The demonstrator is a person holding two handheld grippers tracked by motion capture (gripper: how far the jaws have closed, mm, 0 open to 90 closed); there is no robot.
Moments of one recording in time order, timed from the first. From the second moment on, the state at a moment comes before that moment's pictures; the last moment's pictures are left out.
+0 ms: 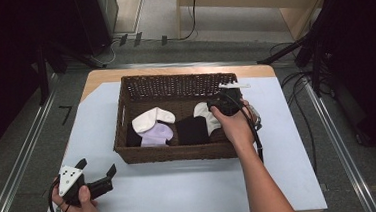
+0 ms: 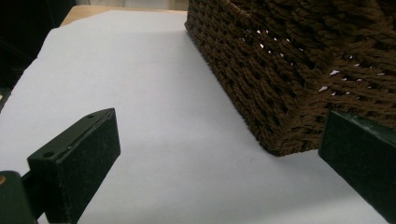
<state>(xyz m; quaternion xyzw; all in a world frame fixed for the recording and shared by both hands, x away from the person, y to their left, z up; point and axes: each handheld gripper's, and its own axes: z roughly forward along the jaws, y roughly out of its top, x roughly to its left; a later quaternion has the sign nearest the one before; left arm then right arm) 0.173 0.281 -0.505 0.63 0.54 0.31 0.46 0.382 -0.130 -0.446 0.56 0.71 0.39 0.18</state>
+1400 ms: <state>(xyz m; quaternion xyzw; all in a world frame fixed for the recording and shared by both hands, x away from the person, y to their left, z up) 0.173 0.281 -0.505 0.63 0.54 0.31 0.46 0.366 -0.135 -0.423 0.51 0.70 0.45 0.20</state>
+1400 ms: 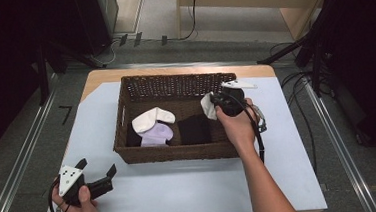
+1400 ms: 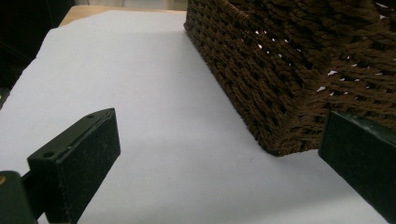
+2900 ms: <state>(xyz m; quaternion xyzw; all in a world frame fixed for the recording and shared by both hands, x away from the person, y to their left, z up) 0.172 0.280 -0.505 0.63 0.54 0.31 0.45 0.317 -0.282 -0.433 0.54 0.56 0.49 0.40</state>
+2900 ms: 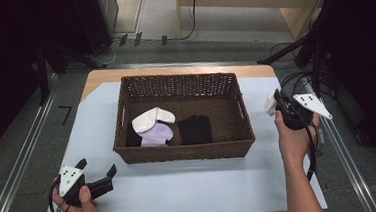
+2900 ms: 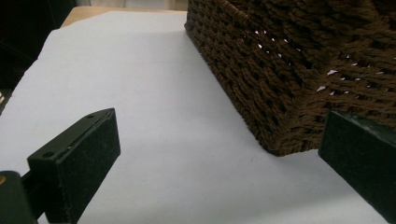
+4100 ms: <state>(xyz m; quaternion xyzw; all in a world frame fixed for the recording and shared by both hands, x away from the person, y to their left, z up) 0.172 0.282 -0.505 0.63 0.54 0.31 0.46 0.352 -0.095 -0.410 0.45 0.65 0.53 0.29</state>
